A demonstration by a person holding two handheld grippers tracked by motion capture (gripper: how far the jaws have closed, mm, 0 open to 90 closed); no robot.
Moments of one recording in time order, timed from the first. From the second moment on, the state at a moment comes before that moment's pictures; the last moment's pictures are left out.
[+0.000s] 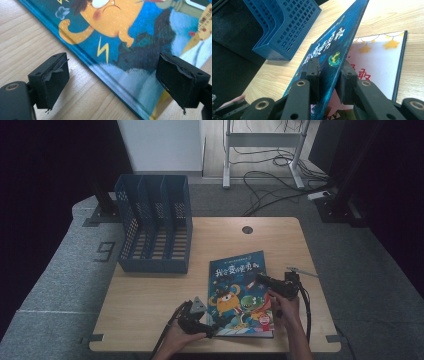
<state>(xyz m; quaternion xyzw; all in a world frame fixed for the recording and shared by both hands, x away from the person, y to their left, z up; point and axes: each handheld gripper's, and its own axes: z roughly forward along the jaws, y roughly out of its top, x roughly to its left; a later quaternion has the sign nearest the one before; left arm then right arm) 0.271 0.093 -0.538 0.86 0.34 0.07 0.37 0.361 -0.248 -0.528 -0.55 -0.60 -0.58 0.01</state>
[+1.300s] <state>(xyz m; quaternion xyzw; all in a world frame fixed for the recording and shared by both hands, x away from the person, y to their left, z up) 0.258 0.089 -0.542 0.89 0.31 0.06 0.34 0.359 -0.263 -0.528 -0.56 -0.59 -0.58 0.00</state>
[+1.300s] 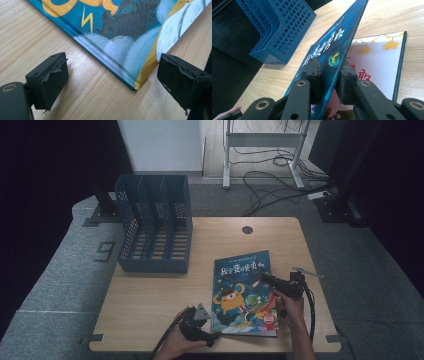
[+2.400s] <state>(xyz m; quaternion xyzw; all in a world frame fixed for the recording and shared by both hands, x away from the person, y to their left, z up) 0.265 0.090 -0.545 0.88 0.32 0.06 0.35 0.347 -0.252 -0.504 -0.51 -0.60 -0.61 -0.04</state>
